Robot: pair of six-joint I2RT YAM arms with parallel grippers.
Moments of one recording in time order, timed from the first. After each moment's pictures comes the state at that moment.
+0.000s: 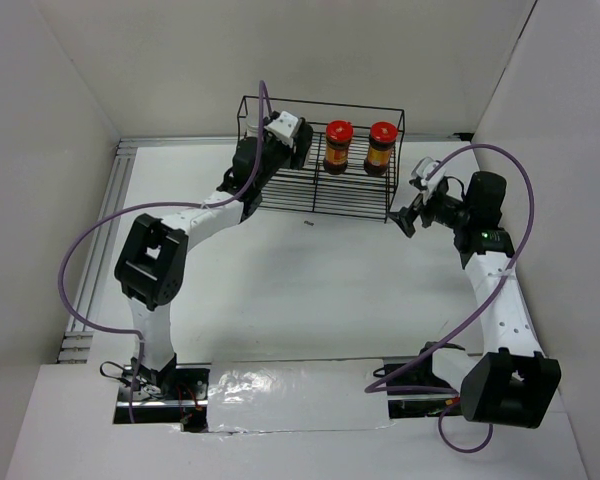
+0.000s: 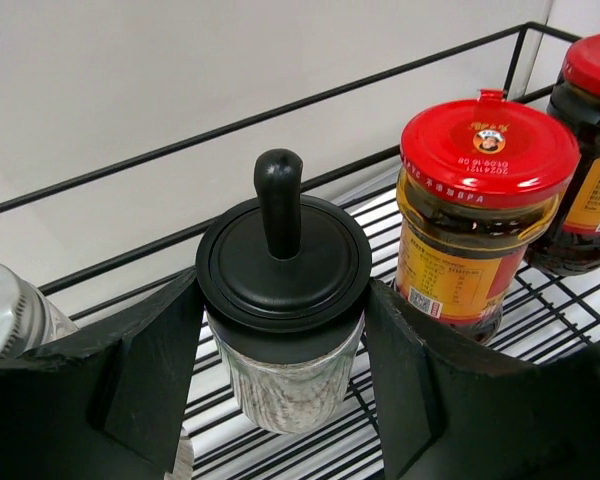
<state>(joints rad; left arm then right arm) -0.48 1.94 1.44 0.60 0.05 0.11 -0.15 1.08 0.93 -0.23 -0.87 -0.65</state>
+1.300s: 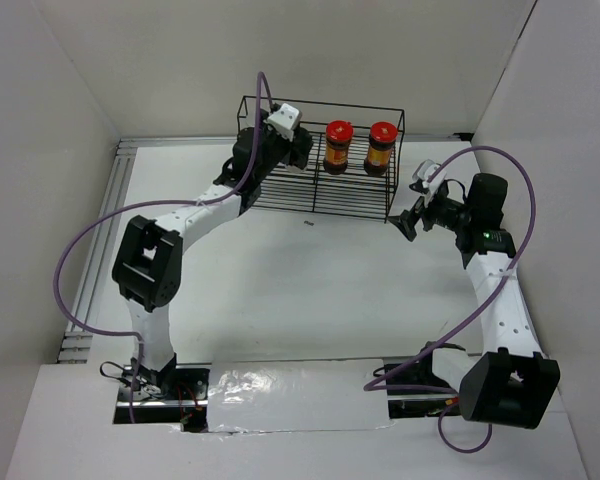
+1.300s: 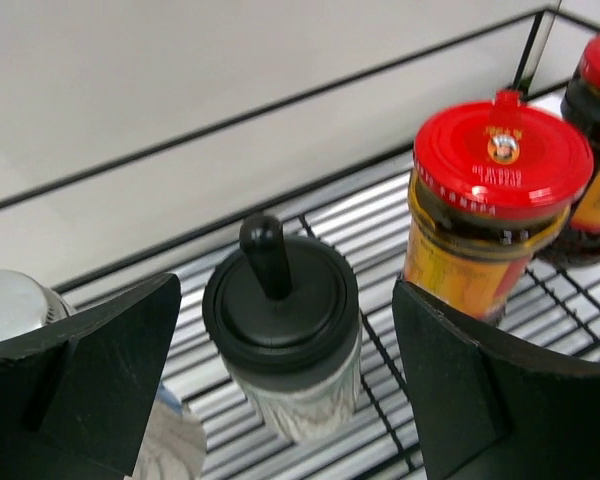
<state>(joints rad) -0.48 1.94 1.52 0.46 0.04 0.10 -0.17 1.08 0.93 -0.29 -0.90 -0.68</state>
